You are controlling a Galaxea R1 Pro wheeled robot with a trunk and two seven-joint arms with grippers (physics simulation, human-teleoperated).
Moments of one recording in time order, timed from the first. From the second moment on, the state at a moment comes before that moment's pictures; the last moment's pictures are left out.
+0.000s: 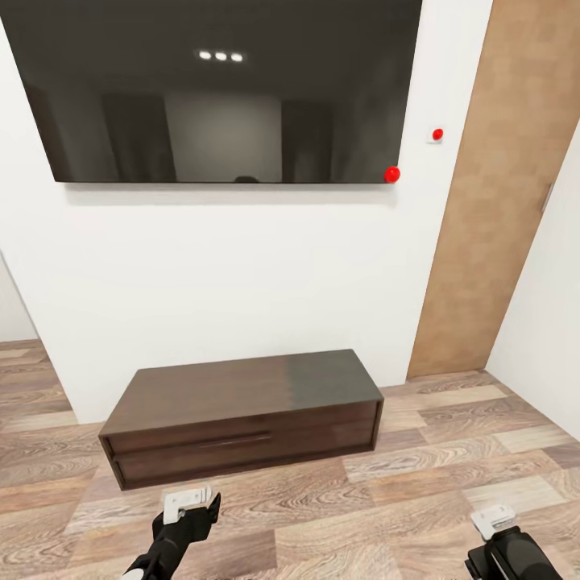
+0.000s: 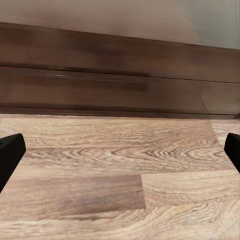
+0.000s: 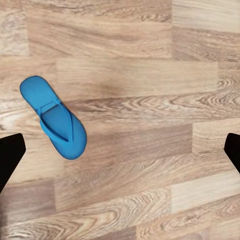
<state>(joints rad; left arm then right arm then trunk) 0.00 -0.09 0.04 -1.28 0.09 0.21 -0.01 -0.23 -0.30 0.01 -0.92 0.23 0.74 0.15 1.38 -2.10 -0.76</state>
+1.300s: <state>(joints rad) -0.01 -0.04 -0.06 -1.60 0.09 0.48 -0.35 -0.23 -0.30 0.01 -0.92 0.23 0.74 0.15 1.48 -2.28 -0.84</state>
